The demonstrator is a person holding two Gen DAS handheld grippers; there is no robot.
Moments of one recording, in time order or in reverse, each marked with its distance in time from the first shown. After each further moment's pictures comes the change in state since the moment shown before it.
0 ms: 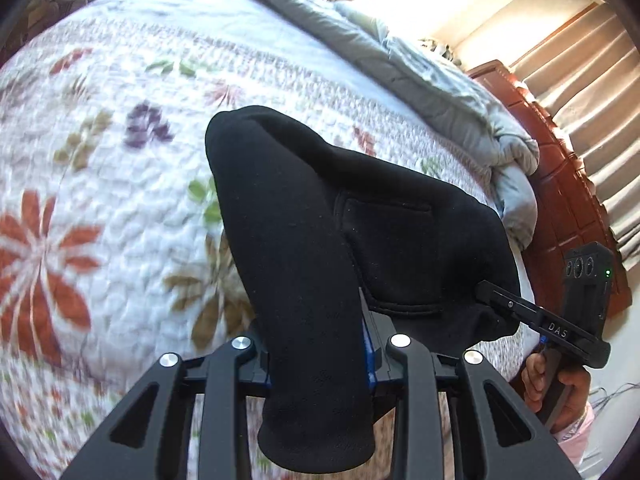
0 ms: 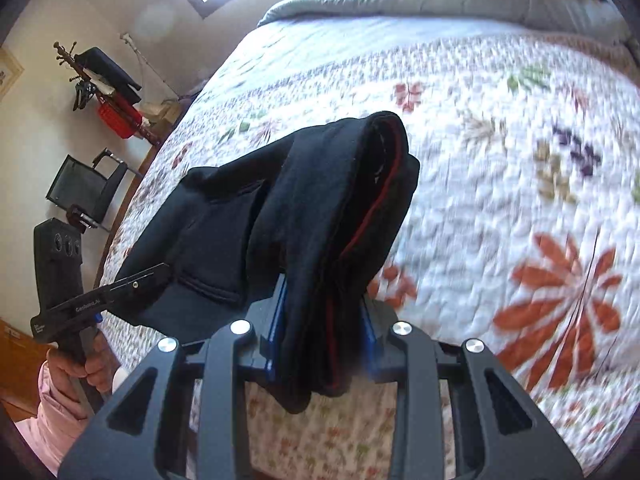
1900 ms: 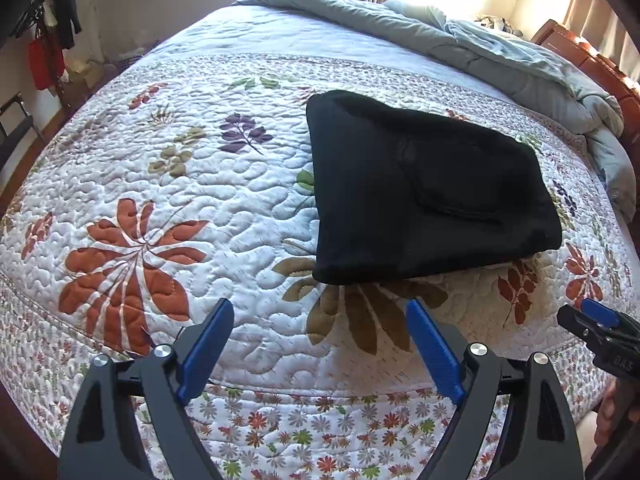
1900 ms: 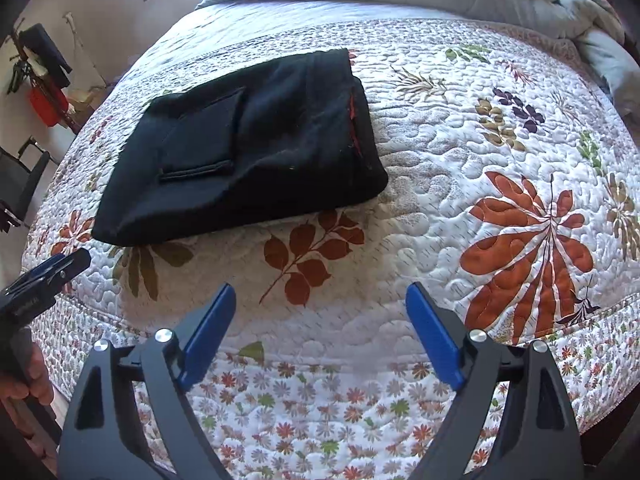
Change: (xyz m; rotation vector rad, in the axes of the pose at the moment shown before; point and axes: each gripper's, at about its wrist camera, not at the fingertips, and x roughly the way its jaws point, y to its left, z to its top) left arm 0.012 -0.006 -0.050 0.104 -0.052 0.457; right arm 0.044 0.007 -0.061 0.017 0.014 -0.314
